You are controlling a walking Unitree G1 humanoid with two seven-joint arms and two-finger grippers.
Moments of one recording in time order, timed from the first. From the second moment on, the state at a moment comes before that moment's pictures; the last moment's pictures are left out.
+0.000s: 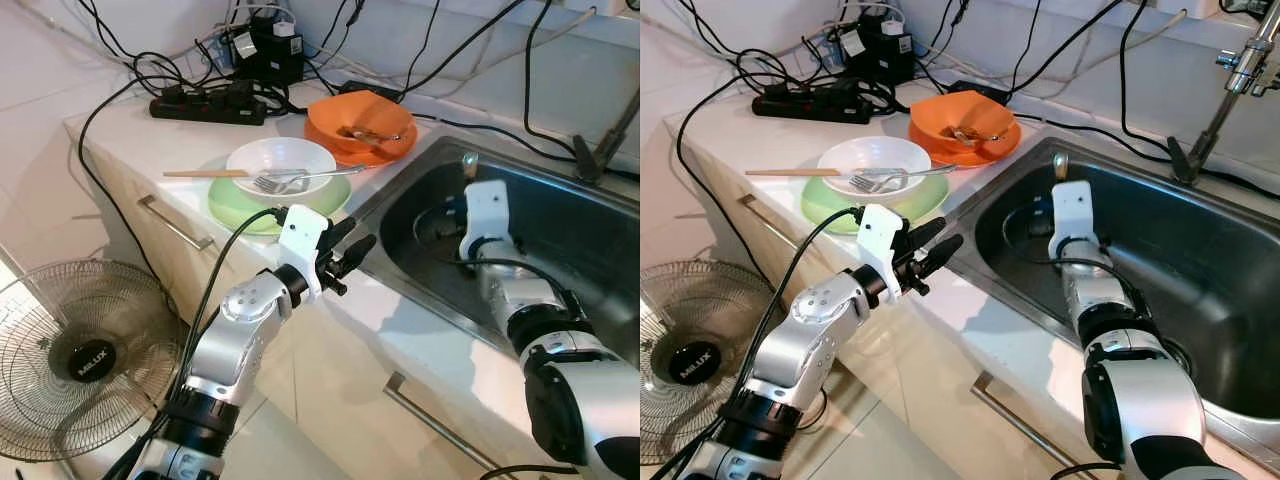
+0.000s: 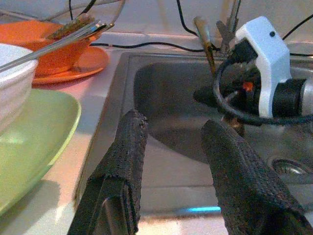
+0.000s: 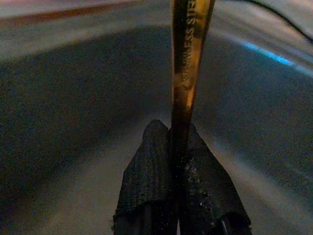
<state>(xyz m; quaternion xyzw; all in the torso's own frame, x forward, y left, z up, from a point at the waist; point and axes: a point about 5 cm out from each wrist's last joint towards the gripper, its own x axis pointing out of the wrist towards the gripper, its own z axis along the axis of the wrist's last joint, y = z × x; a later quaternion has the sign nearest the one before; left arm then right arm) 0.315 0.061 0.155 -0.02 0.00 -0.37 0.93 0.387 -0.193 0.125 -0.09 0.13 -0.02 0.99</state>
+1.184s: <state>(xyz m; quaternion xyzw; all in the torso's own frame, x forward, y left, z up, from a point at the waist) 0.321 0.059 0.166 0.07 -0.08 -0.31 0.95 0.393 -0.151 0.175 -0.02 -0.07 0.08 0.99</state>
